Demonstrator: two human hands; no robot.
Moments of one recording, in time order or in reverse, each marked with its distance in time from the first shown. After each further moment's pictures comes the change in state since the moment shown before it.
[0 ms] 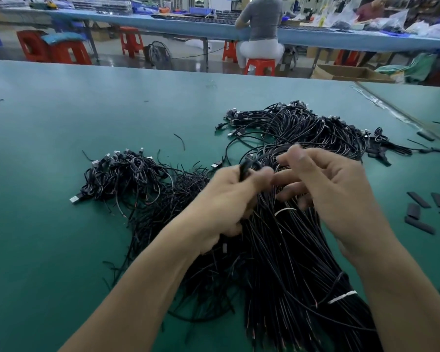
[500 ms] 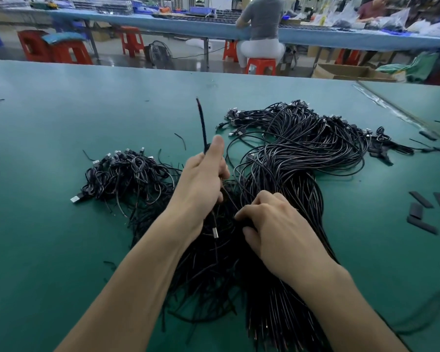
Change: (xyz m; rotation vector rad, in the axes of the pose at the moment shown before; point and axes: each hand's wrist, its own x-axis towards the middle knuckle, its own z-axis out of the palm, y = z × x) left_hand 0.015 -0.007 -0.021 -0.067 0.449 0.111; right_hand -0.022 0.034 0.038 -1.029 -0.356 -0.174
